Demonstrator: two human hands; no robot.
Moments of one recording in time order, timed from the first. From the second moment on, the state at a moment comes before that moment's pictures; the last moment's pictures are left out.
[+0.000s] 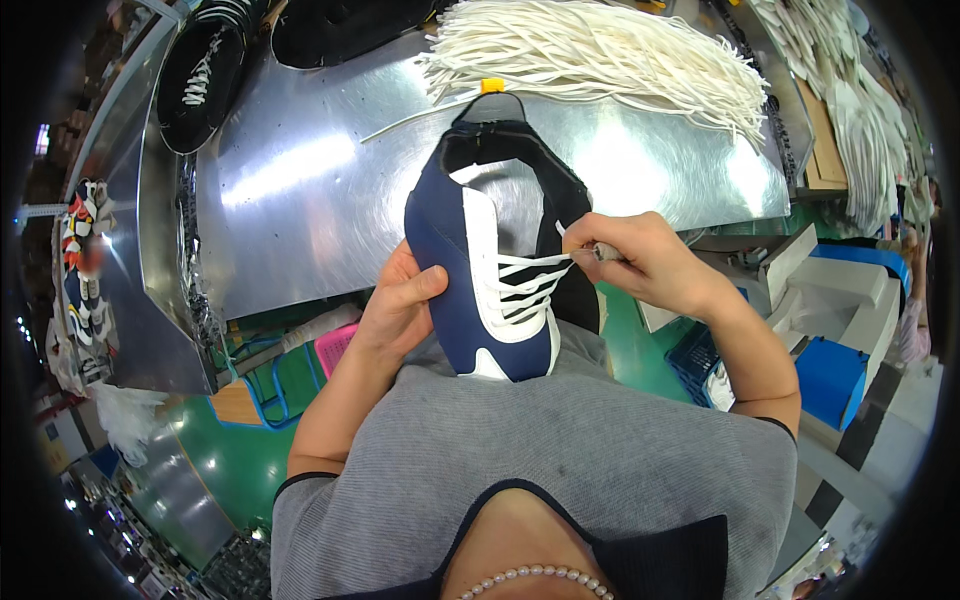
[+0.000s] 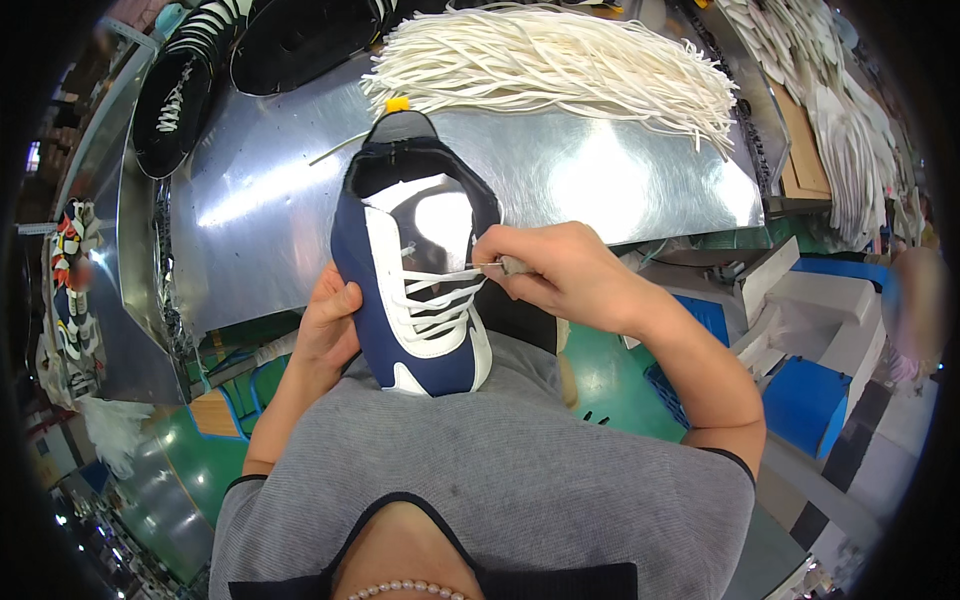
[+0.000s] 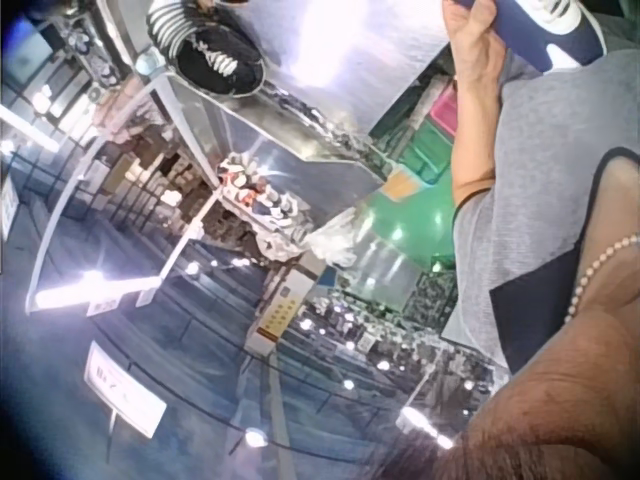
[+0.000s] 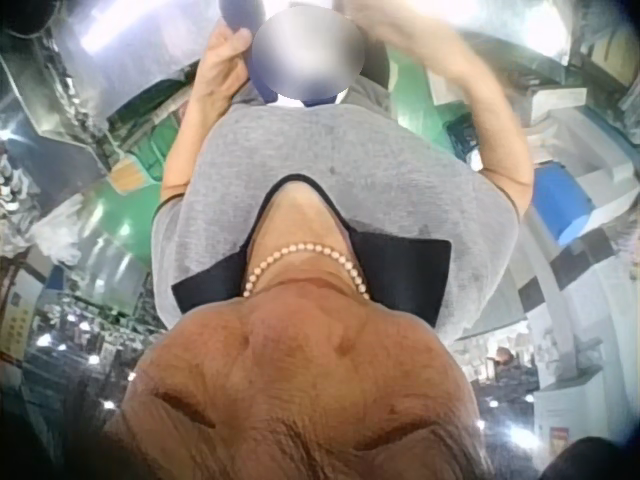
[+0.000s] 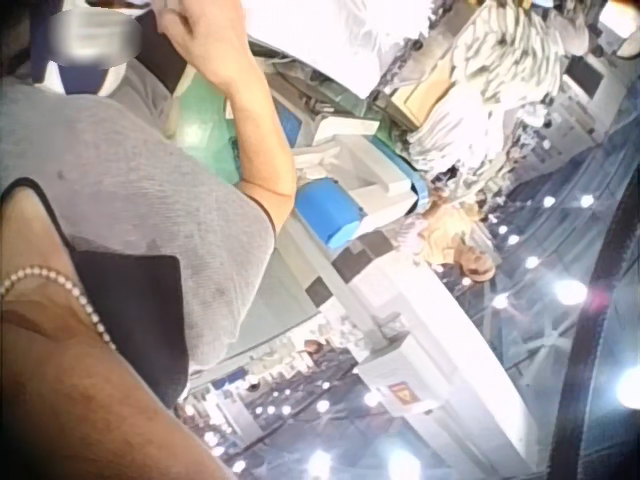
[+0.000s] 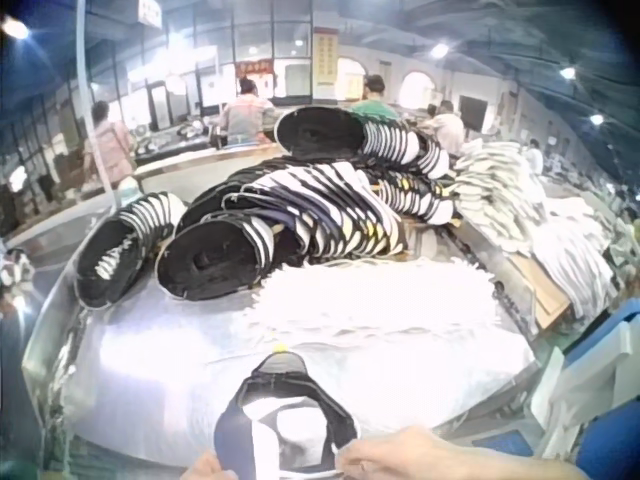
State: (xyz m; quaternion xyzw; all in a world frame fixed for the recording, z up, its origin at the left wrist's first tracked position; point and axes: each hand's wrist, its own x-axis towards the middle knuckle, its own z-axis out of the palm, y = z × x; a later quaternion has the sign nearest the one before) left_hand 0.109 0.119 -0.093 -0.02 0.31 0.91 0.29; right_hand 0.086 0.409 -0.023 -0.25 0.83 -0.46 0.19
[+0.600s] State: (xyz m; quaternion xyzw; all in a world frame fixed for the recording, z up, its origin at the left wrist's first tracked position) left_hand 0.101 0.130 -0.084 -0.01 0.33 0.89 0.32; right_hand 0.065 0.396 -0.002 -0.27 0.75 -0.53 0.30
